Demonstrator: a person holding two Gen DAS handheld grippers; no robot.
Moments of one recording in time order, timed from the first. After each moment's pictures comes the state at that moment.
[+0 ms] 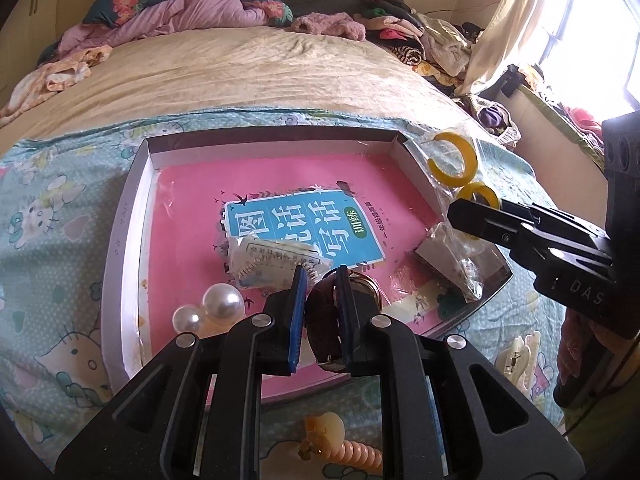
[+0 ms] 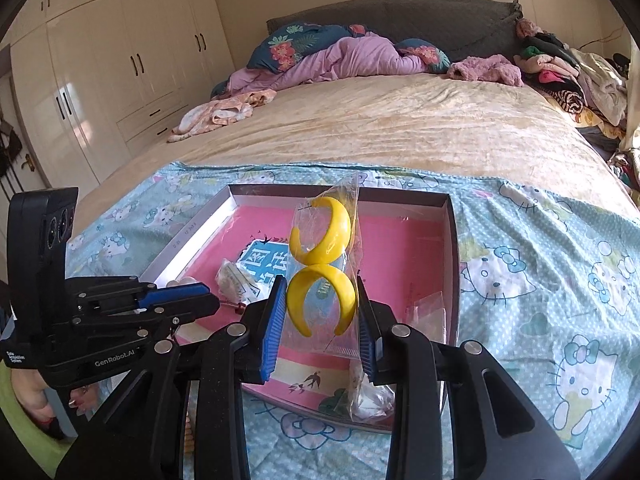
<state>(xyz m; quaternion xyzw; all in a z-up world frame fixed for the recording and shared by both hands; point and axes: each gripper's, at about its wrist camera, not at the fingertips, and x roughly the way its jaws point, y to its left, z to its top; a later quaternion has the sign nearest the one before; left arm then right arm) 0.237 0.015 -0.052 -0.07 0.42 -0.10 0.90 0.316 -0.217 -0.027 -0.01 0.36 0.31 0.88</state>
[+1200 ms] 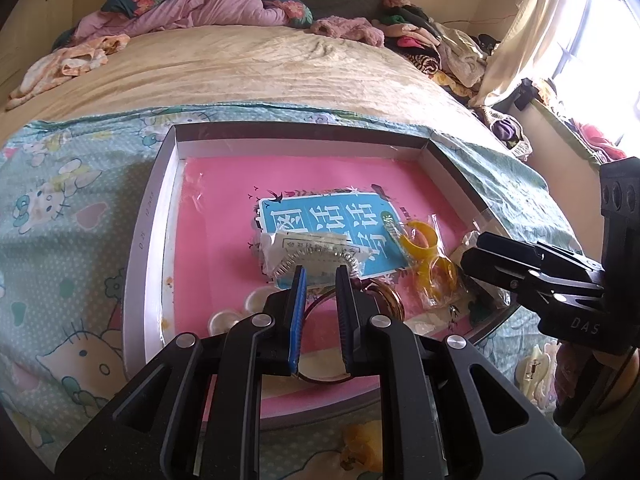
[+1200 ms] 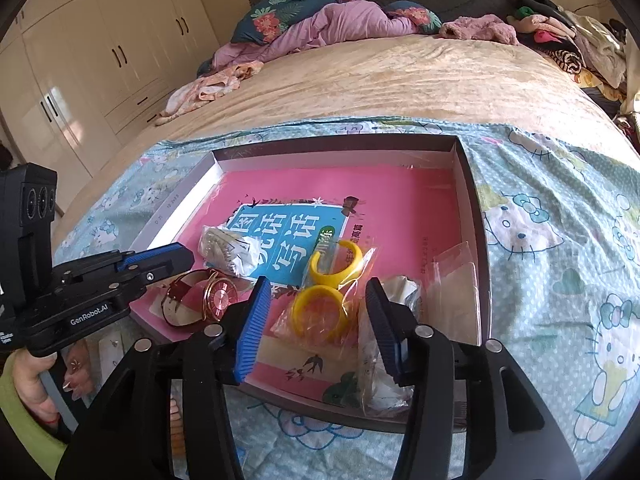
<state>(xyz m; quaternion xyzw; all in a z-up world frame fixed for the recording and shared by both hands) 0.241 0.038 -0.062 -0.09 0.41 -0.08 0.90 0.323 -0.209 -0.060 0.01 0.42 0.30 0.86</state>
